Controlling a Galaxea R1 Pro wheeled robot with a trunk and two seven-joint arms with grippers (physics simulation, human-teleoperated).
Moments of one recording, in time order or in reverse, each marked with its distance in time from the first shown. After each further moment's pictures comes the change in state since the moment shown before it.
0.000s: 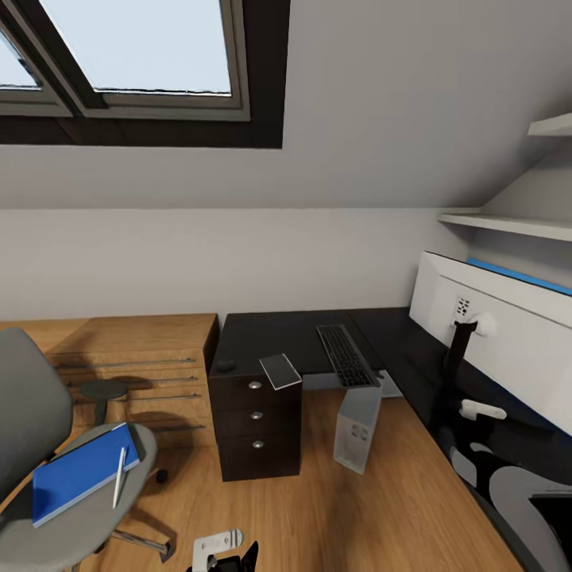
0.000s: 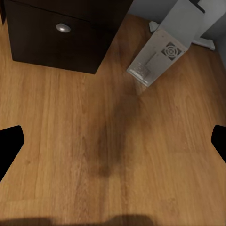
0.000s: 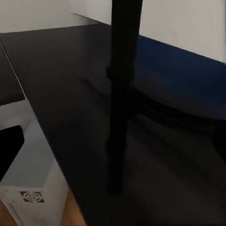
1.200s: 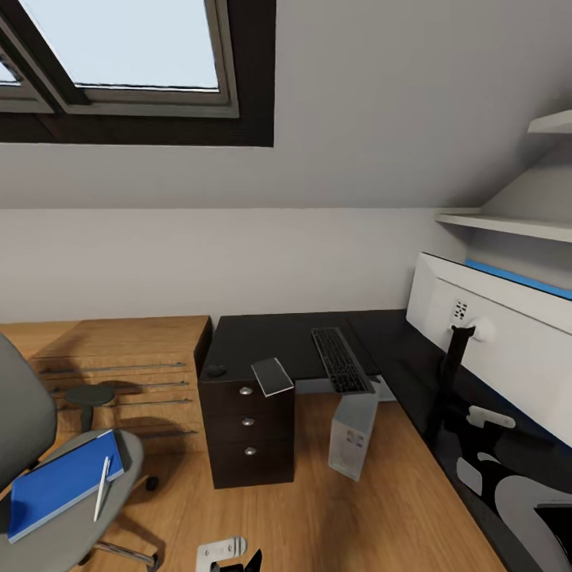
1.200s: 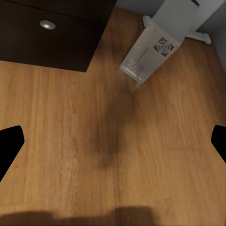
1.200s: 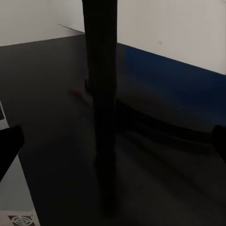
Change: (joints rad) left arm 0.000 0.000 -0.029 0.006 0.001 0.001 -0.002; right arm 0.030 -0.010 0.000 -0.001 -0.065 -0.069 0.022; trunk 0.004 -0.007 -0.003
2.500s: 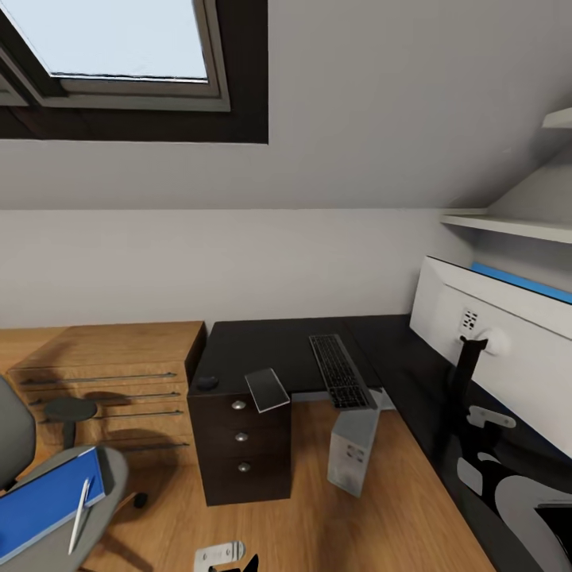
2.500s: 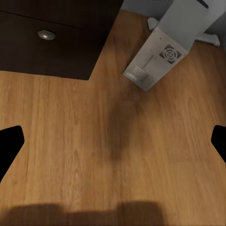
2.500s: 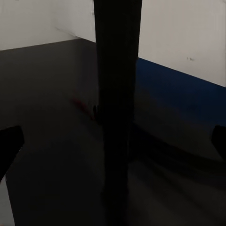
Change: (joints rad) left arm 0.000 -0.001 0.000 0.034 -0.004 -0.001 -0.004; right arm 0.000 -0.002 0.000 0.000 0.001 0.000 0.000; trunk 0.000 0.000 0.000
